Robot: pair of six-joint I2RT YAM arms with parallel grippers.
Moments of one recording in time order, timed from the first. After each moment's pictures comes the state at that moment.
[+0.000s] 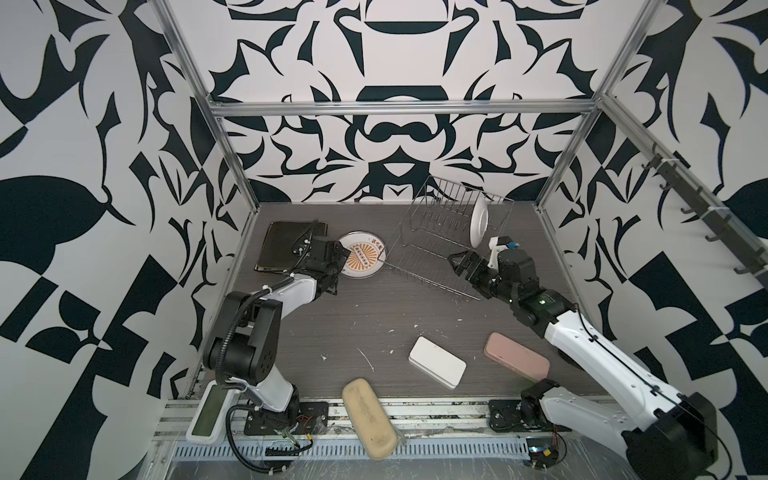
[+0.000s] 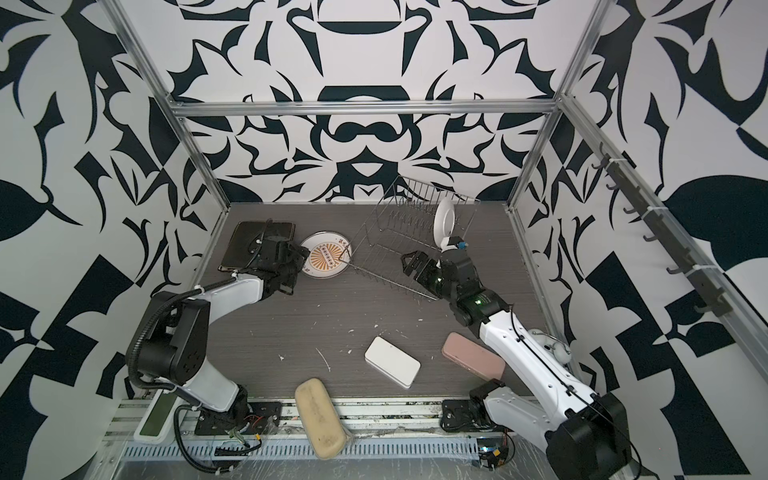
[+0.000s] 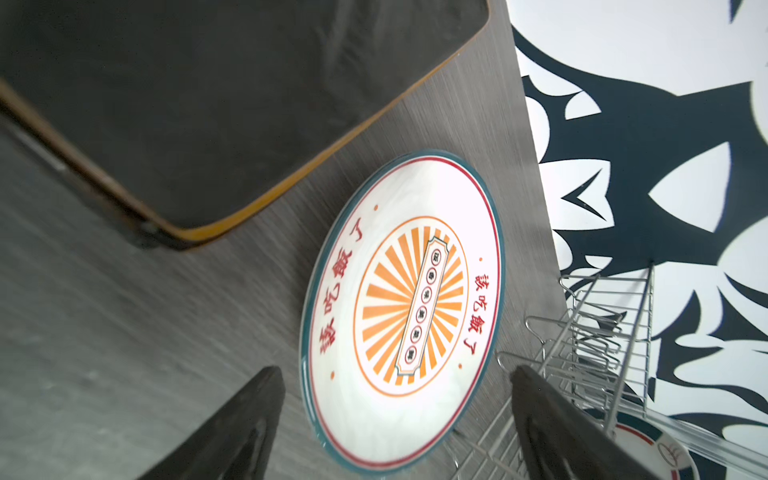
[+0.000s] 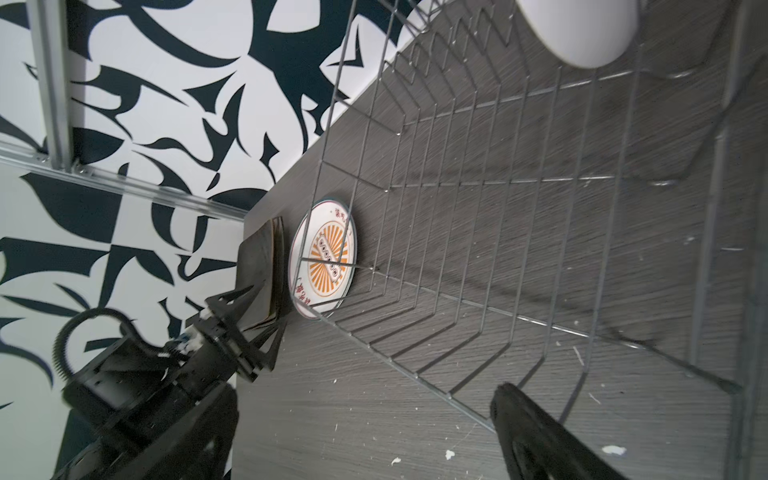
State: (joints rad) left arm -0.29 1.60 0.85 0.04 -0.05 -1.26; right arm 0.42 1.04 0.81 -0.29 -0.08 0.95
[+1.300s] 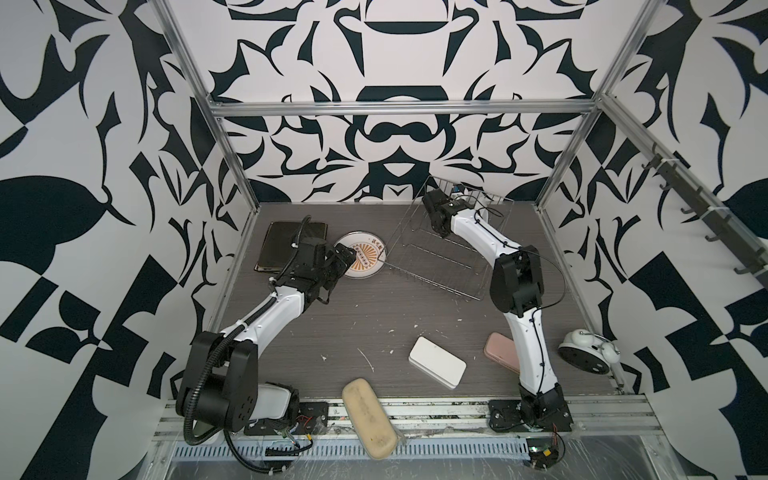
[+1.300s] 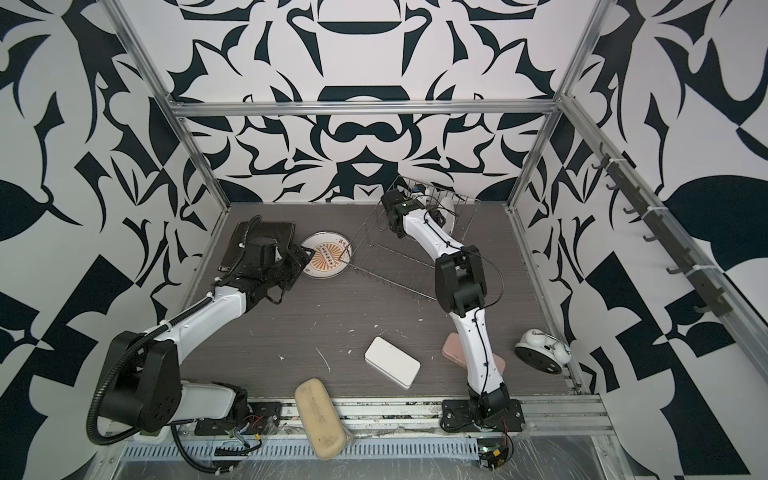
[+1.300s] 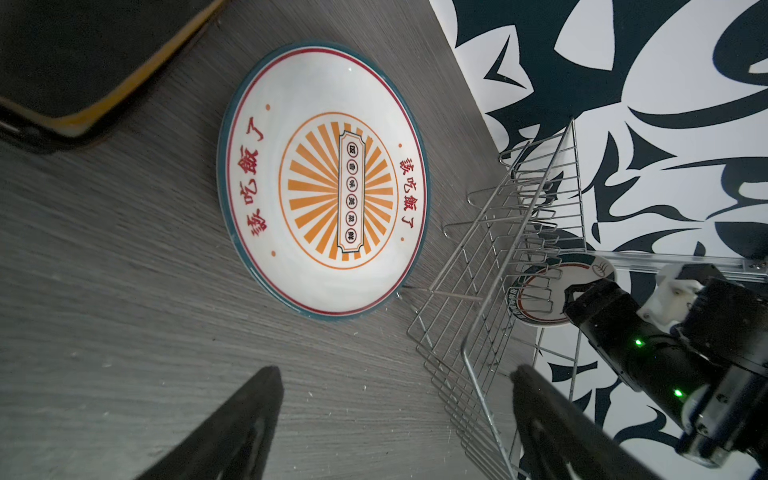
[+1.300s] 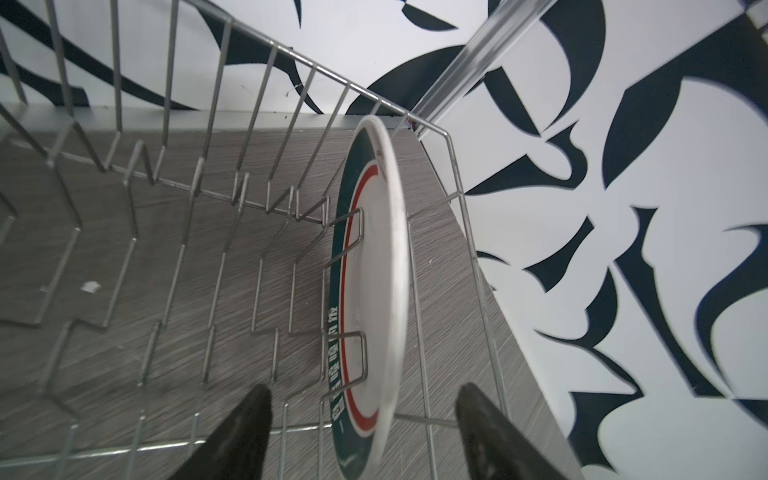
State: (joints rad) left arm -0.29 1.37 0.80 -0.06 0.20 -1.05; right arm 0.42 2.33 2.12 -0.94 0.96 0.46
